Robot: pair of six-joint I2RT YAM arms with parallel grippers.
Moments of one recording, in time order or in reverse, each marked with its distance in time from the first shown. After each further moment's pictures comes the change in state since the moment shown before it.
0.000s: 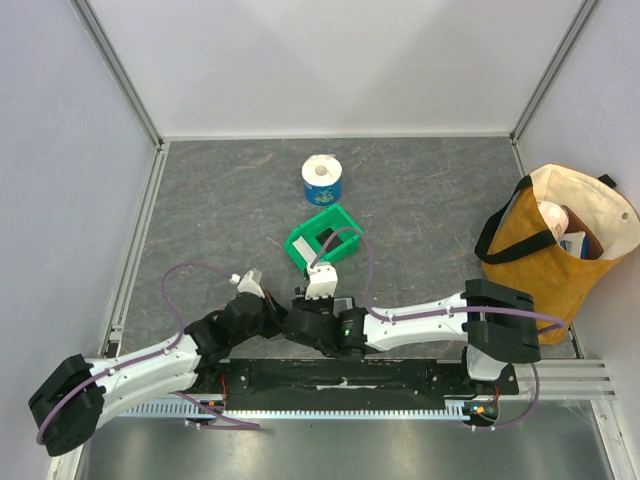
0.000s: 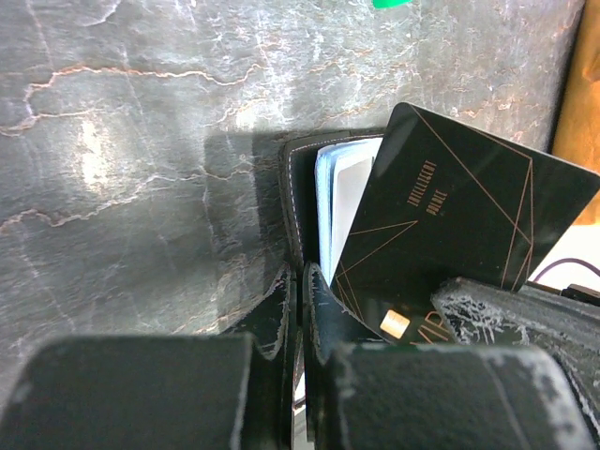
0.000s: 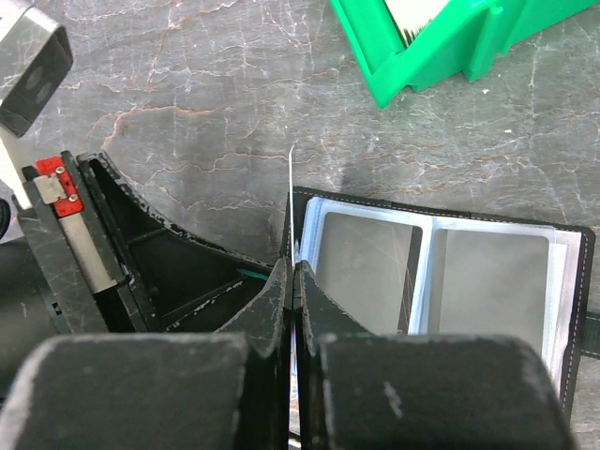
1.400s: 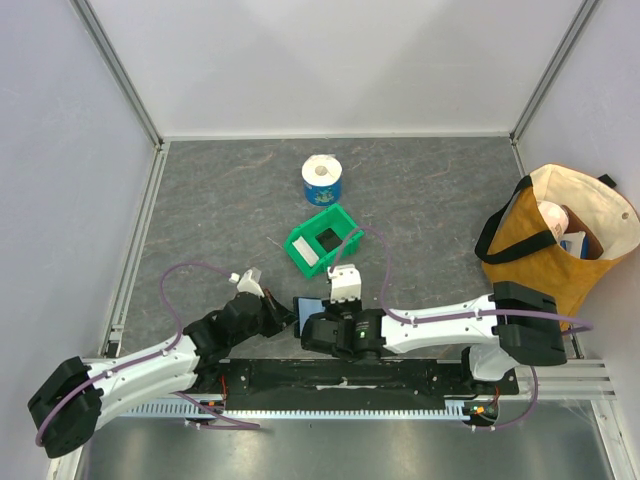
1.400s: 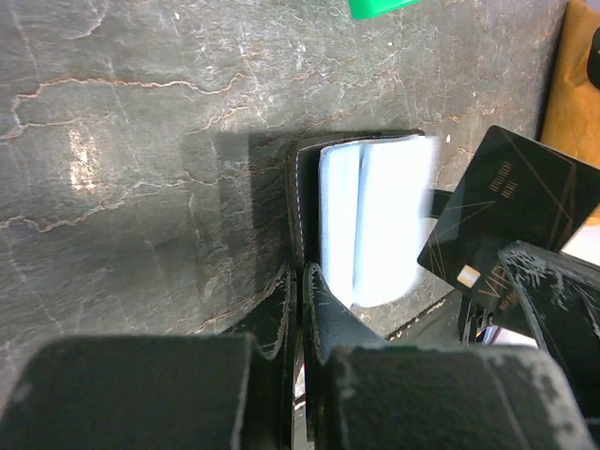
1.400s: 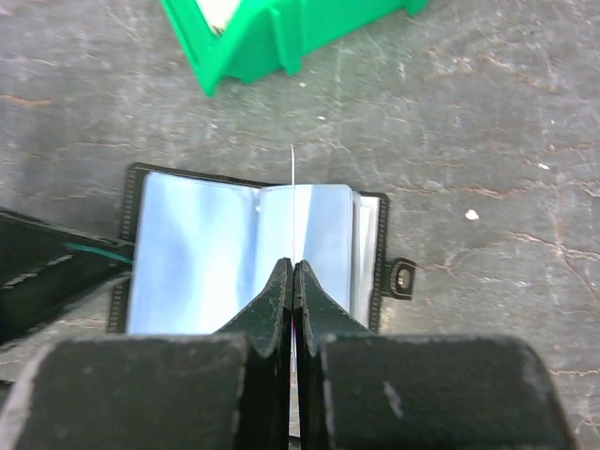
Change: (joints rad) left arm -0.002 -0.024 0.005 -0.004 -0.008 0.000; right arm 0.039 -0.101 0.009 -0.401 0.145 0.086
